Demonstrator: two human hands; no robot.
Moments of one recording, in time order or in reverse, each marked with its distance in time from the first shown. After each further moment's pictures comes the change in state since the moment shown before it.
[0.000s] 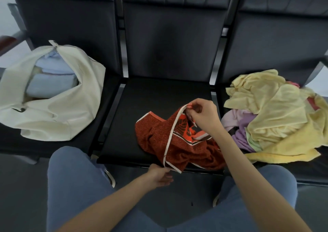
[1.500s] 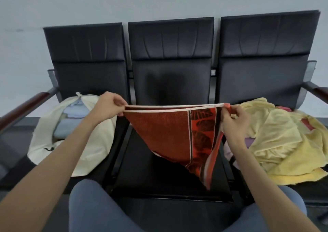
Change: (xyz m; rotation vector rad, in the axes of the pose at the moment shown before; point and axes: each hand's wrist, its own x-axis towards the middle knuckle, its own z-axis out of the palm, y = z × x) left_hand -0.191 0.252 -0.143 0.752 0.616 1.131; right_hand -0.008 -0.022 -0.077 0.371 0.754 0.017
